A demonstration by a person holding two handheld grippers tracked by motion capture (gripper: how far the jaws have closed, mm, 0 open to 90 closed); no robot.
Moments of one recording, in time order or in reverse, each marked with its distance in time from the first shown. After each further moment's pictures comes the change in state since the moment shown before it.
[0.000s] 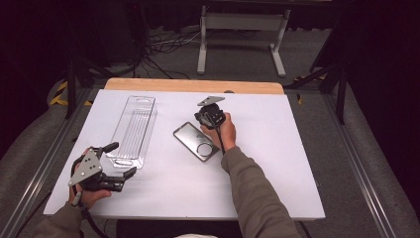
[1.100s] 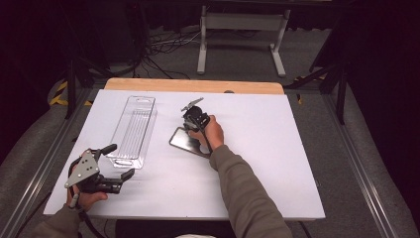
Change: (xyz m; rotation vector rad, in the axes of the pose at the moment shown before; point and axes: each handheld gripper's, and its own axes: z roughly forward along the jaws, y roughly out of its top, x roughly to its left) left arm 0.000 -0.003 -0.005 -0.002 -0.009 -0.025; right arm 0.027 0.007 0.044 0.205 0.101 -0.071
